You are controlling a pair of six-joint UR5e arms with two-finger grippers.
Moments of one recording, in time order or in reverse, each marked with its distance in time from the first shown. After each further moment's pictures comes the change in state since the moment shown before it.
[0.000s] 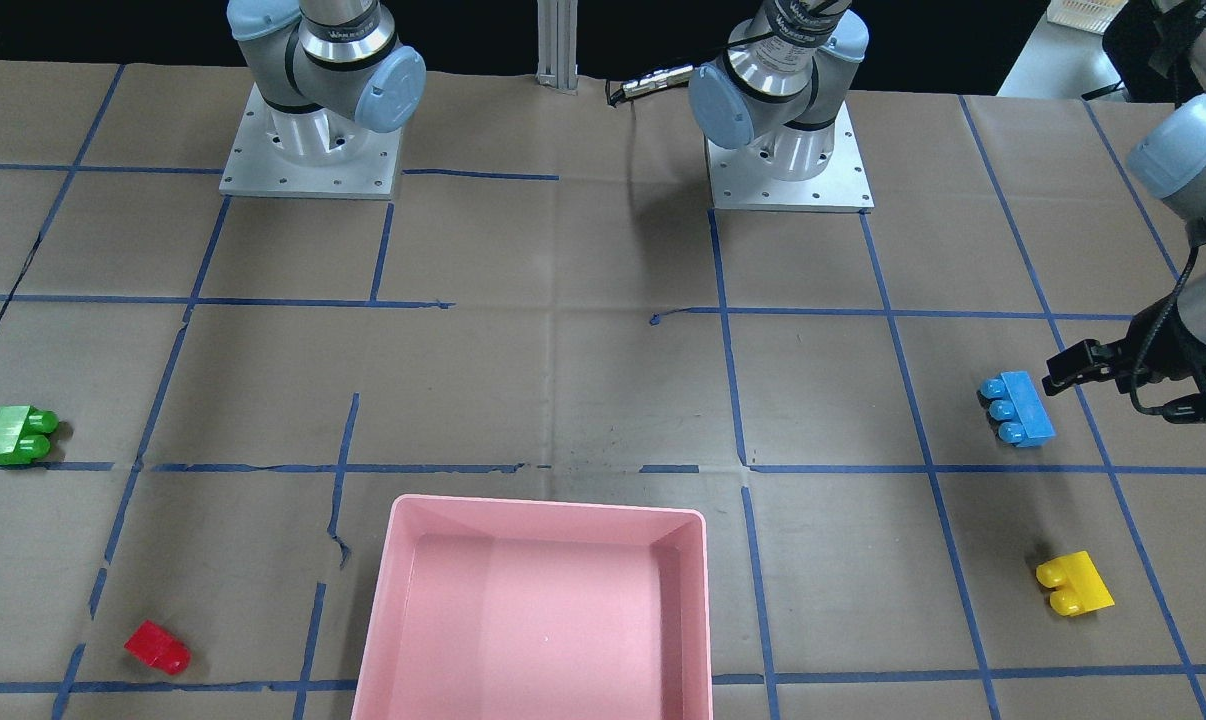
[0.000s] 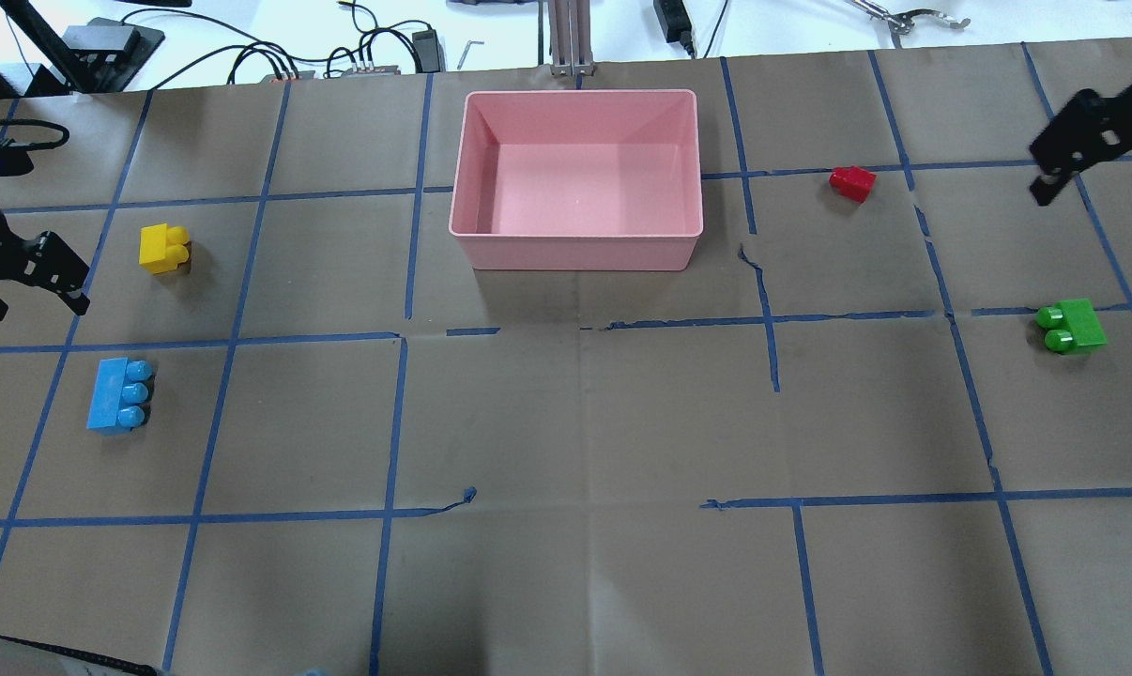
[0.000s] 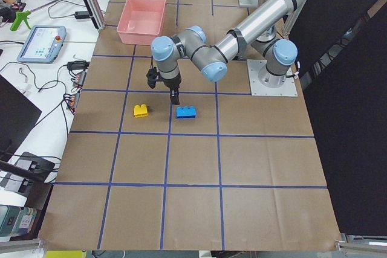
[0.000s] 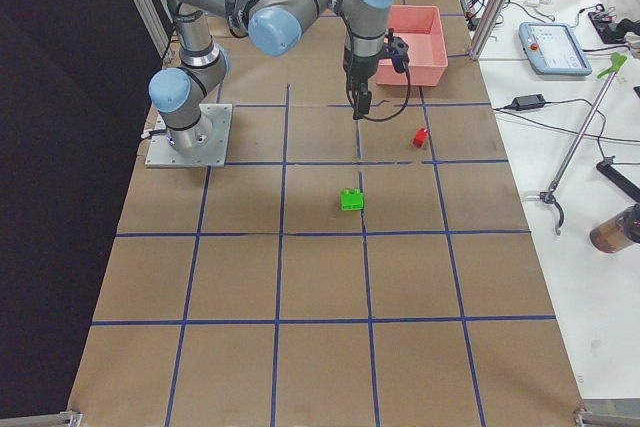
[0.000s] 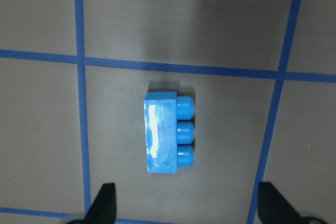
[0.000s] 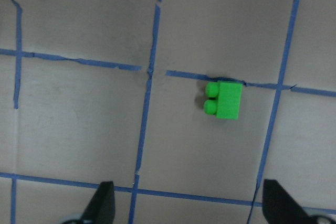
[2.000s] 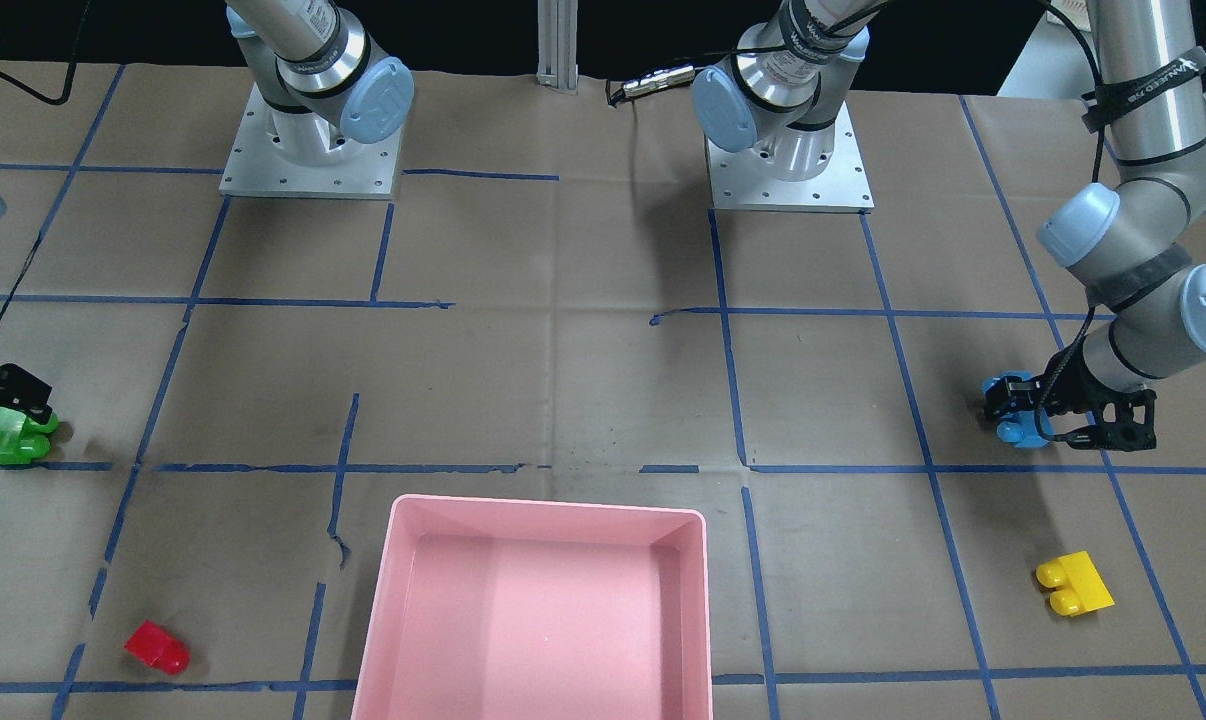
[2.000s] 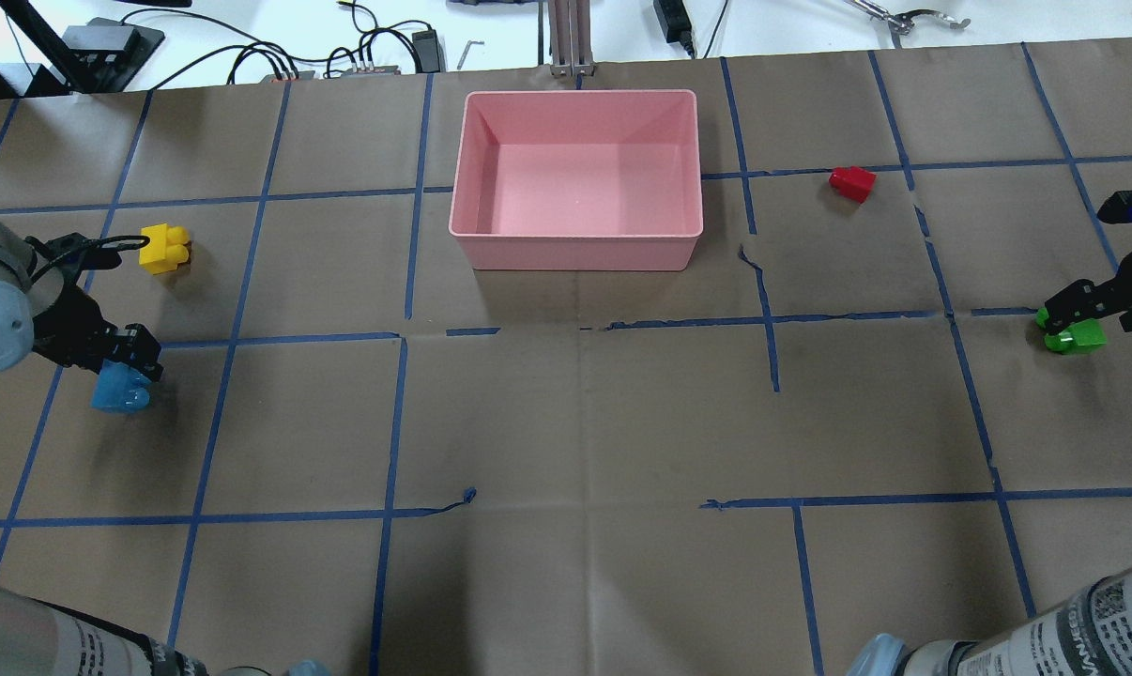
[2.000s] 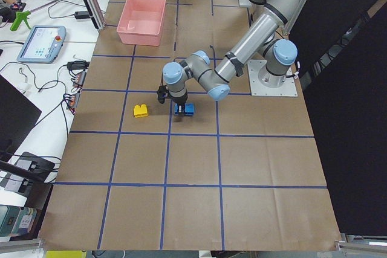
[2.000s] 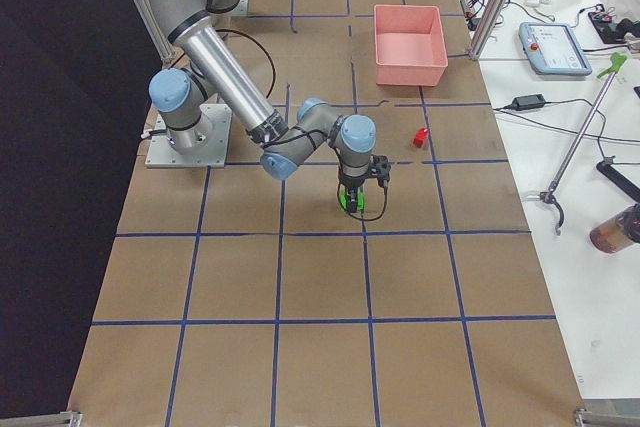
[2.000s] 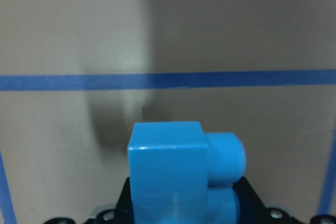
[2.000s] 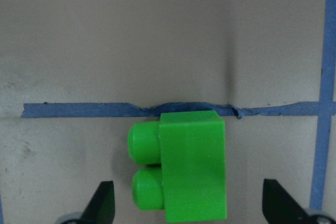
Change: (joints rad) left arm -0.073 -0.062 -0.121 0.183 0.005 0.047; right arm -0.094 0.306 0.387 -0.707 0.010 0.047
